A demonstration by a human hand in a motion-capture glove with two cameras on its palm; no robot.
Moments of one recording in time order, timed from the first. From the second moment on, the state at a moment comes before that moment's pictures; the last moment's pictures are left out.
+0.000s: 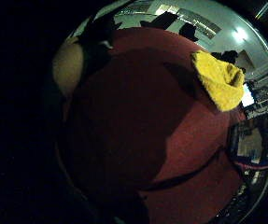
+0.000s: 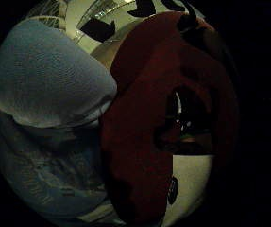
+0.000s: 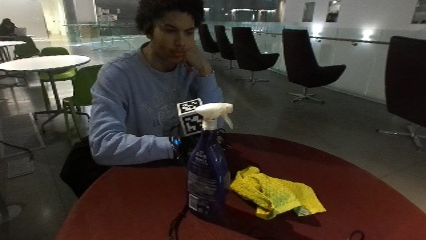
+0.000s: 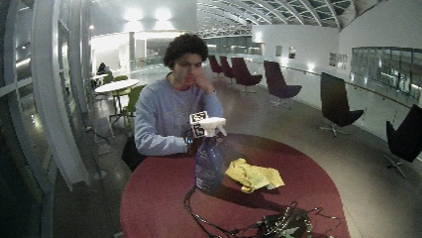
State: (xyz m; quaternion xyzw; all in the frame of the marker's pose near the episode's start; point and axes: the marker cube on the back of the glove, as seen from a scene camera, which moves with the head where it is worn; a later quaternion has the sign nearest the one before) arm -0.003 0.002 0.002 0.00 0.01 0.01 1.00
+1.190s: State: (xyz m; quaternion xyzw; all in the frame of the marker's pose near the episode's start) arm 0.106 0.138 -0.111 0.05 -0.12 0.30 0.95
